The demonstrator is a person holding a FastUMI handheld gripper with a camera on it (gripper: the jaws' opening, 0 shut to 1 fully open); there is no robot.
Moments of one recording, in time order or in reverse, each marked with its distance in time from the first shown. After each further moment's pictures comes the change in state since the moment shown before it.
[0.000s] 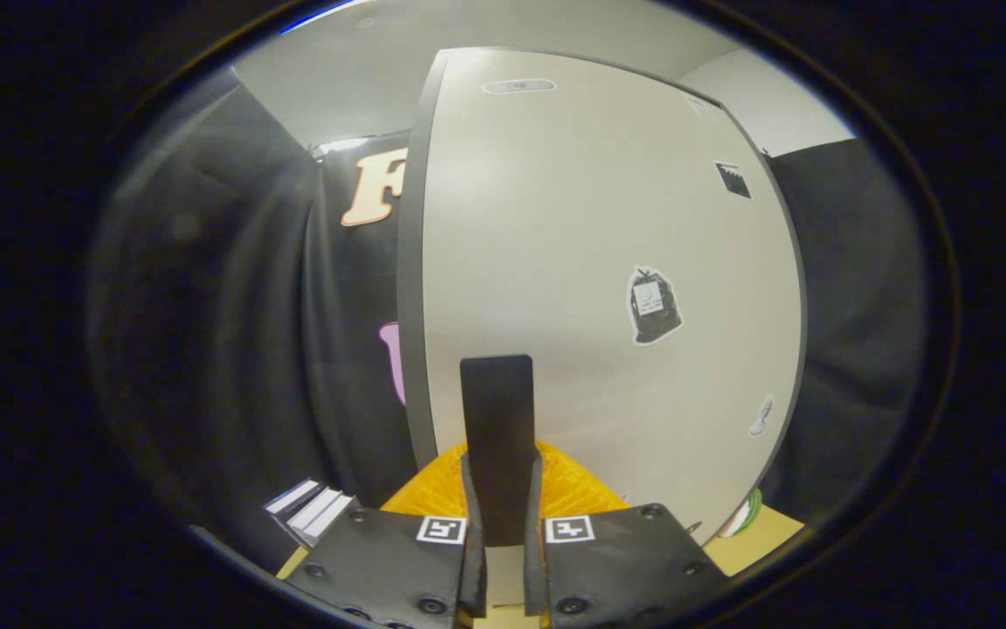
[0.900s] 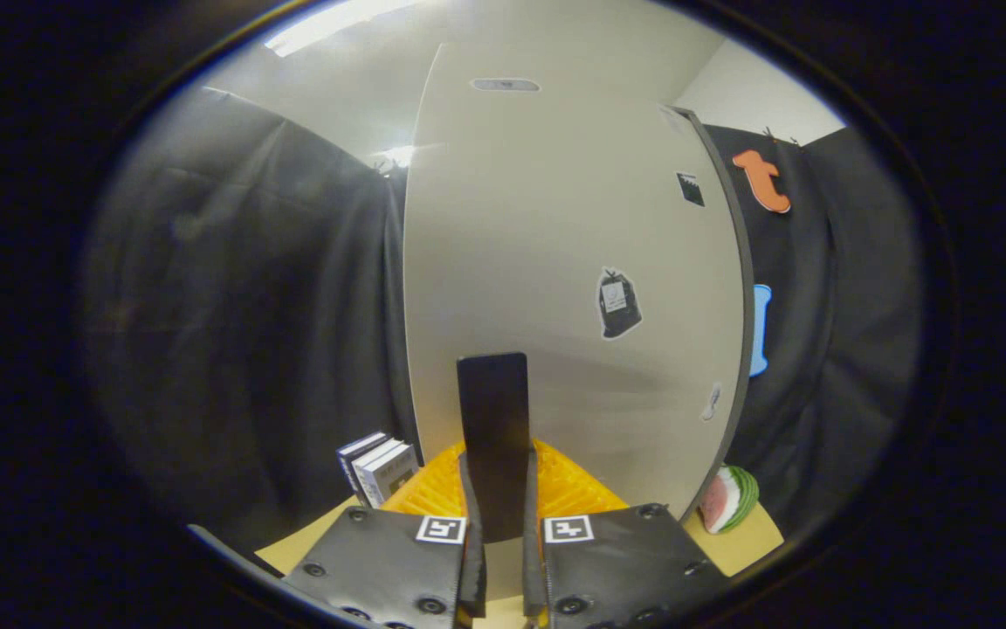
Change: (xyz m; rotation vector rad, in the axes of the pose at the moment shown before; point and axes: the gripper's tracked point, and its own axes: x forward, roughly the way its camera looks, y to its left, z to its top) arm -0.119 -0.071 0.010 -0.003 0.050 0.300
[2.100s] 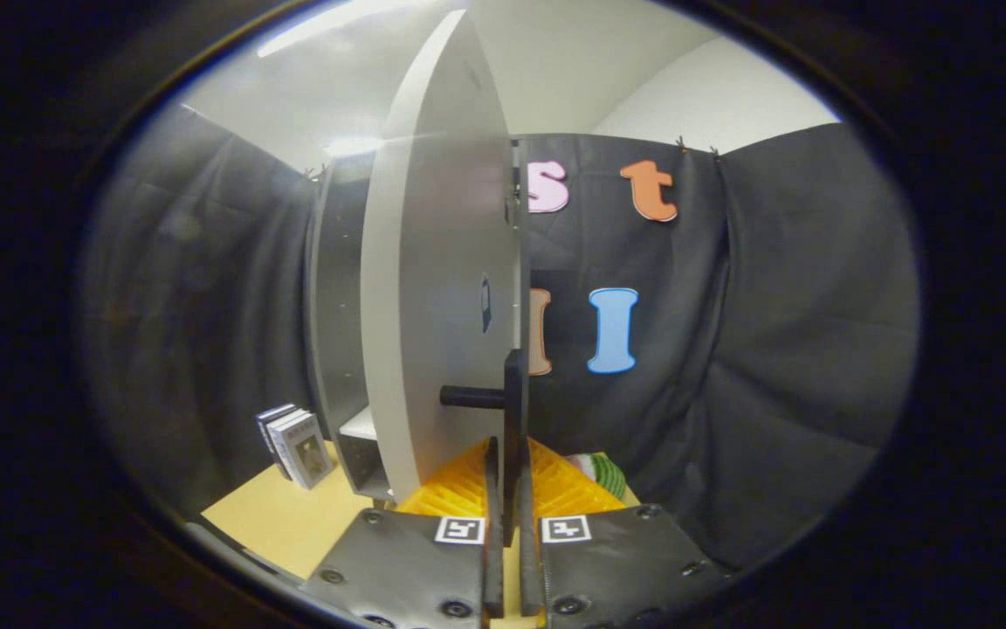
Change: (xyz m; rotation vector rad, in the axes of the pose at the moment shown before) arm -0.125 -0.197 0.011 -0.022 0.001 -0.281
